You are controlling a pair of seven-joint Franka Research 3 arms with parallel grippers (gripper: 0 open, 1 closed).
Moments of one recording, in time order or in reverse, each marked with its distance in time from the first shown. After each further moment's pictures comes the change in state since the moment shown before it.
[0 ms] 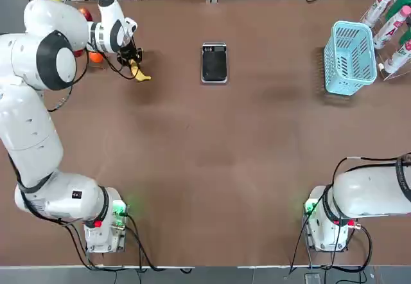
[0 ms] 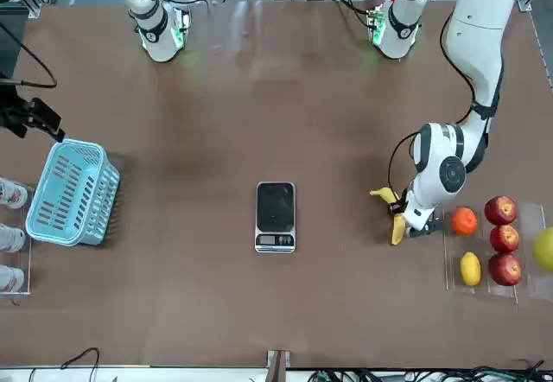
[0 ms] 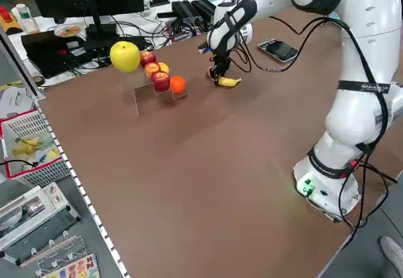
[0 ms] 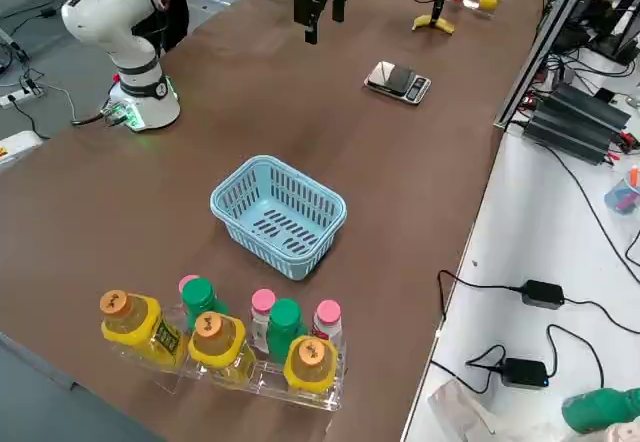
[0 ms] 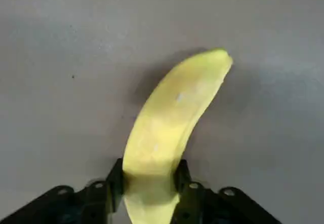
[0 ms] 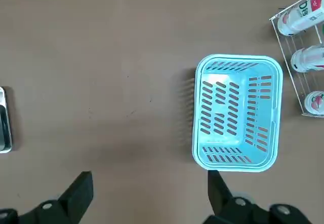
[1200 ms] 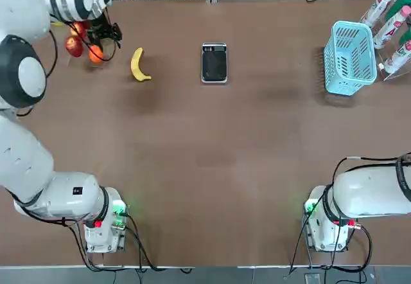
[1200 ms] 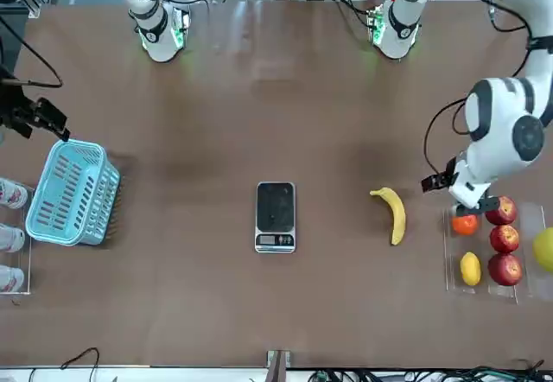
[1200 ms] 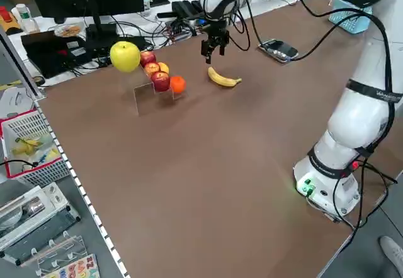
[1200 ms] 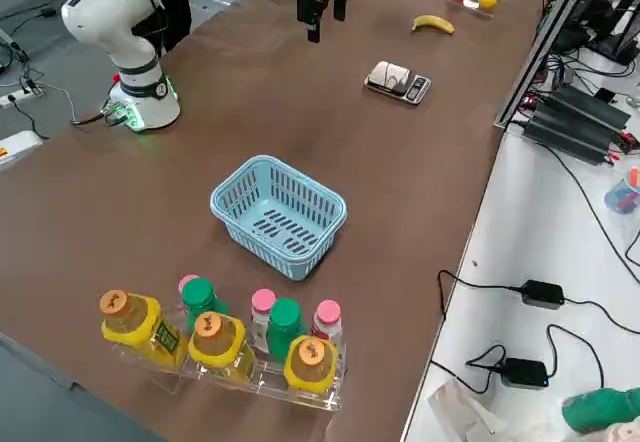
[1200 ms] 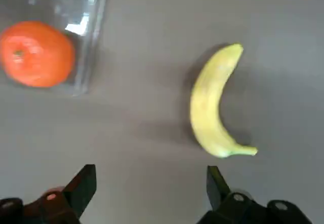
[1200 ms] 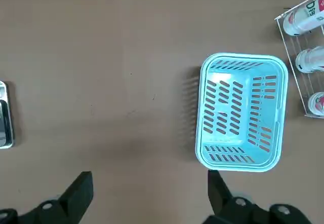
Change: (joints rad) left arm 0.073 -0.262 0.006 -0.006 0.000 -0.305 0.130; right arm -0.003 0.001 0.019 -0.003 -0.001 -0.002 -0.002
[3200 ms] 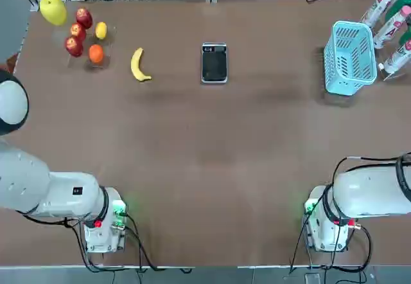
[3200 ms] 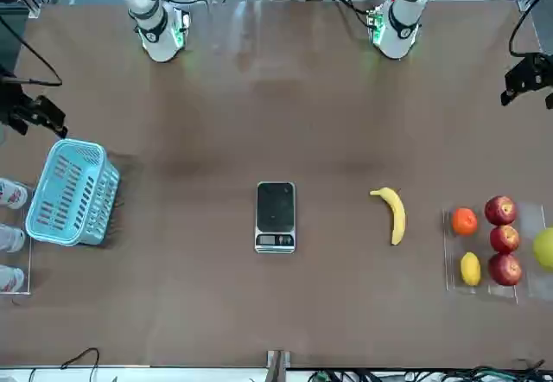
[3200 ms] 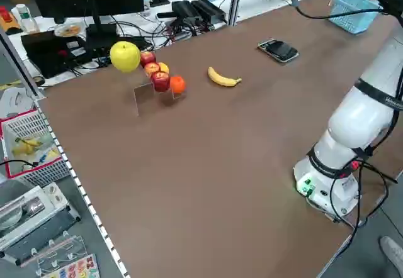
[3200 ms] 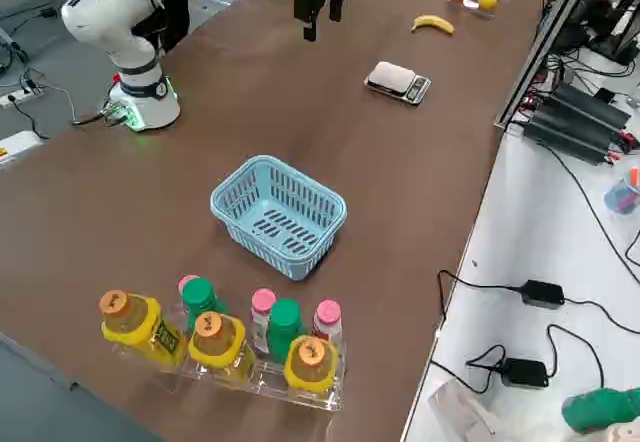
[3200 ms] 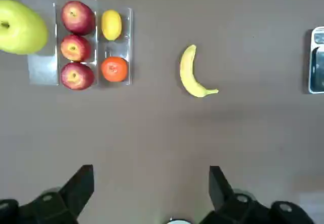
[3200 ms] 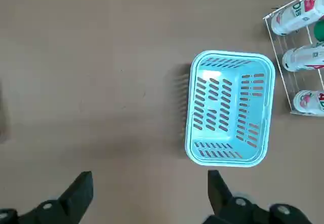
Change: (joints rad) left arm 0.026 -0.251 0.034 0.606 0.002 -0.784 0.311; right arm 0.001 0.000 0.009 0.011 -0.048 -0.029 0.000
